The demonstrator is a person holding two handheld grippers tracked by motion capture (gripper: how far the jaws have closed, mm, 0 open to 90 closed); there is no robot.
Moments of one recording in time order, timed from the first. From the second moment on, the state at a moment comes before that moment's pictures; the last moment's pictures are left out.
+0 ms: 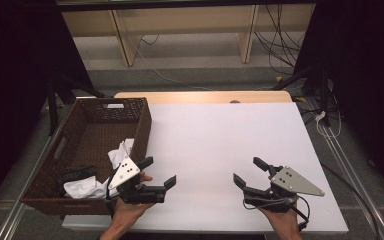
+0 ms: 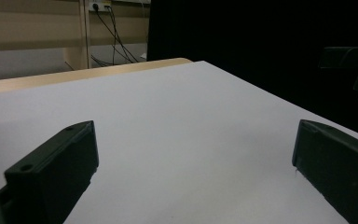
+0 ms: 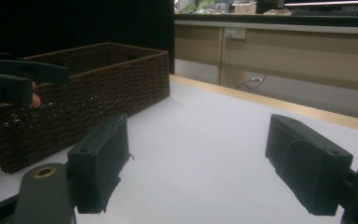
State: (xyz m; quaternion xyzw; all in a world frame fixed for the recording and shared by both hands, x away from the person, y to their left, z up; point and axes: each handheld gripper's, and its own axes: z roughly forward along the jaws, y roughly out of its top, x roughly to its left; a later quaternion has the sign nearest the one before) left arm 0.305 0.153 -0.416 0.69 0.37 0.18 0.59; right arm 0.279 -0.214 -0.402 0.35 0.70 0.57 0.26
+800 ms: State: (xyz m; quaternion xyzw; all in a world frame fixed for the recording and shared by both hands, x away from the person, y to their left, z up) left arm 0.312 0.148 -0.408 0.70 0.37 0.17 0.59; right arm 0.279 -0.213 -0.402 0.35 0.70 0.56 0.27
